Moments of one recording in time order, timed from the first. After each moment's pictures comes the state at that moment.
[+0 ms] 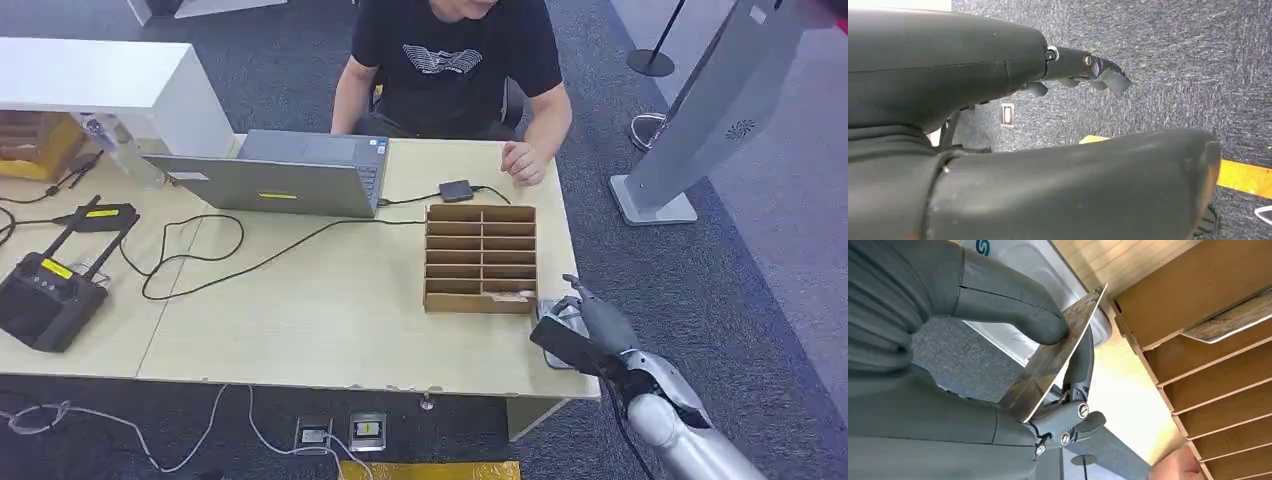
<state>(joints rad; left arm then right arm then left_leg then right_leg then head) -0.19 0.23 -1.28 -0.18 1.14 0.13 0.02 -0.31 -0.49 0.70 -1.22 0.47 -0.02 0.02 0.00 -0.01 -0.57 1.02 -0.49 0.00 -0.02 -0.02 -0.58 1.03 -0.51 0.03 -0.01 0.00</state>
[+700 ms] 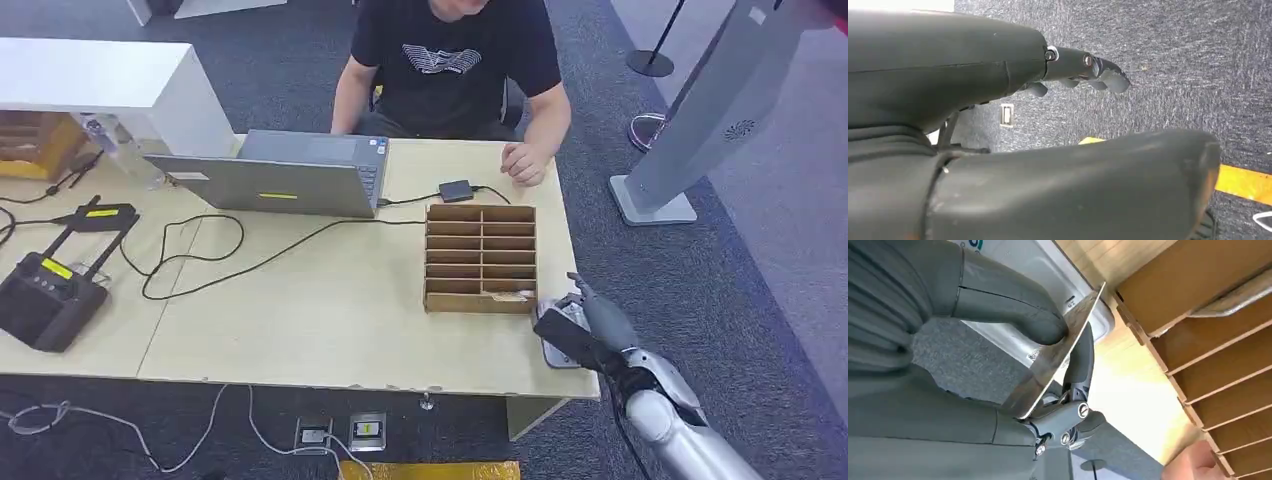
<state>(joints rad) -0.19 0.21 -1.27 -0.18 1.15 0.18 0.02 -0.31 -0.46 0.66 -1.19 0.45 -0.02 0.02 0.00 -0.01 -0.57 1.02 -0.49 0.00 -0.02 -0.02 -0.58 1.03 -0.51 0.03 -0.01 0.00</state>
